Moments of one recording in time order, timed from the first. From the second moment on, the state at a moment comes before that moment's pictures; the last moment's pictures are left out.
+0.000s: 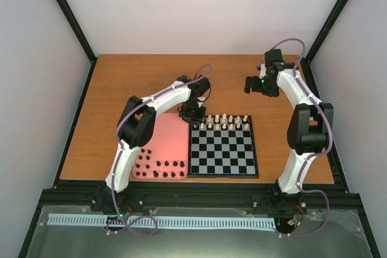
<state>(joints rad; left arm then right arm) -0.67 2.25 1.88 -1.18 0.16 -0.42 0.07 1.90 1.61 -0.89 -0.17 0.12</state>
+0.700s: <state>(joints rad) -0.67 2.24 1.86 -1.19 0.17 -0.39 0.07 1.90 1.61 -0.89 -0.17 0.12</state>
